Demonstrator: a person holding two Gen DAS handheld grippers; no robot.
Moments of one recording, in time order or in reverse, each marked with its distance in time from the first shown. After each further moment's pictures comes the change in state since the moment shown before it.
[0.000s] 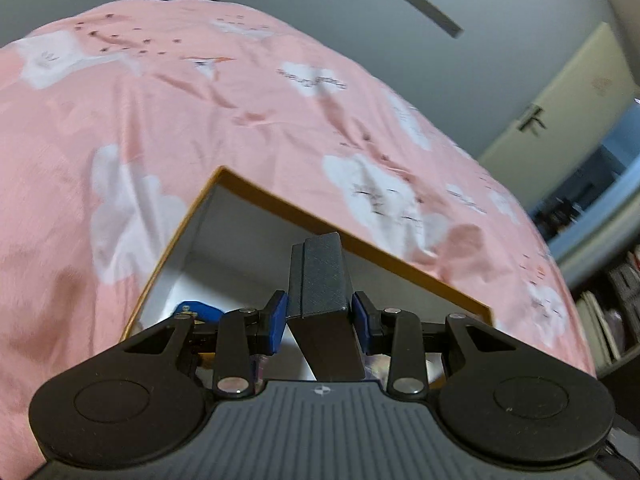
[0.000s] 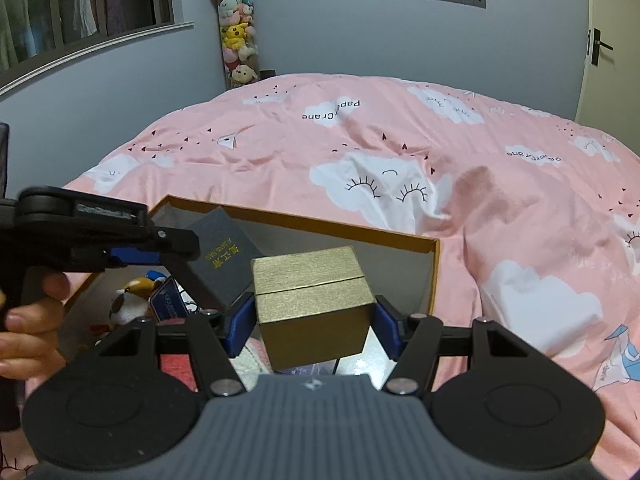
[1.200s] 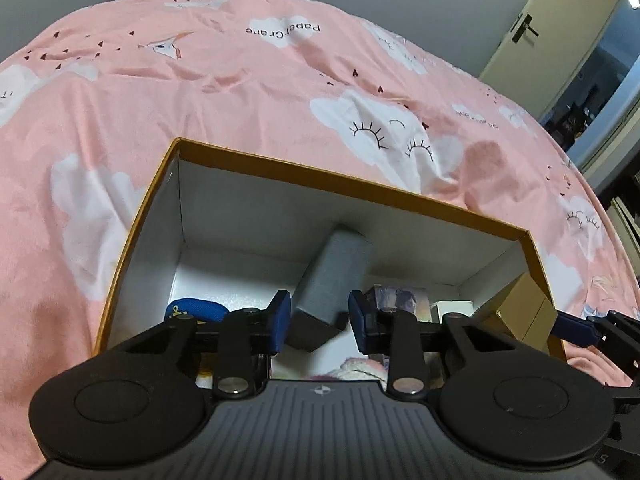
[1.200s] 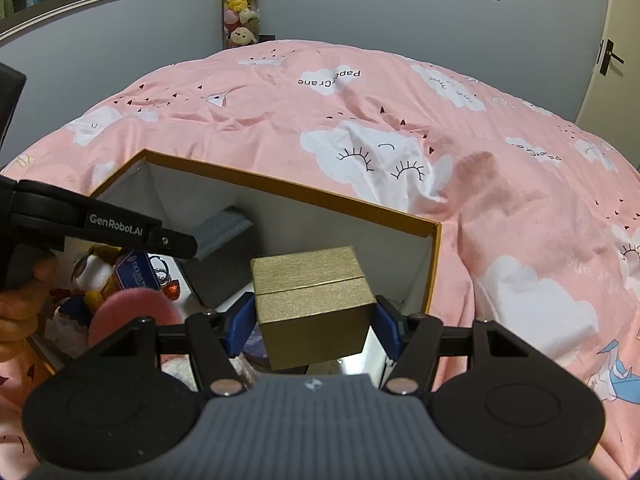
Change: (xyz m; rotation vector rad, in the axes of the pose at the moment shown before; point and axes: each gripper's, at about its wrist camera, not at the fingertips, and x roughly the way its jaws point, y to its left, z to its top) left arm 0.028 -0.021 0.000 0.252 0.166 0.056; right arm 0.030 0.002 0.000 -0.093 0.096 -0.059
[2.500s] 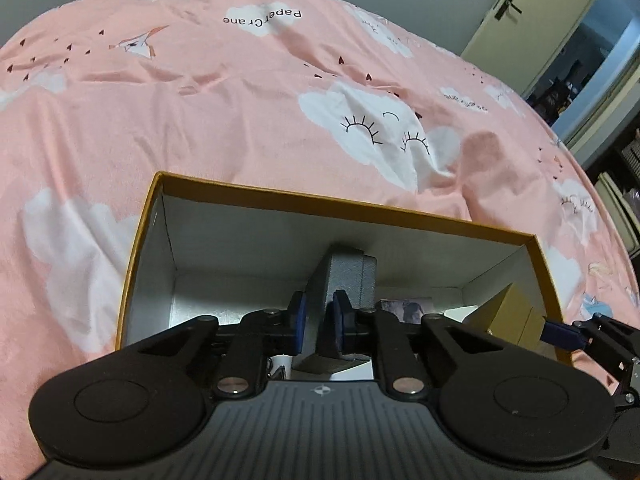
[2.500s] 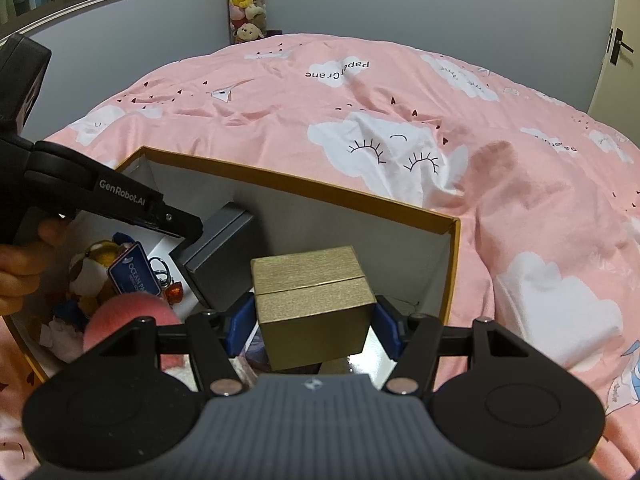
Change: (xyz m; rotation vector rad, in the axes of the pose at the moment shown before) left arm 0.016 0.012 0.027 0.077 0.059 -0.027; right arm 0.019 -0.005 0.001 0.019 0.017 0.045
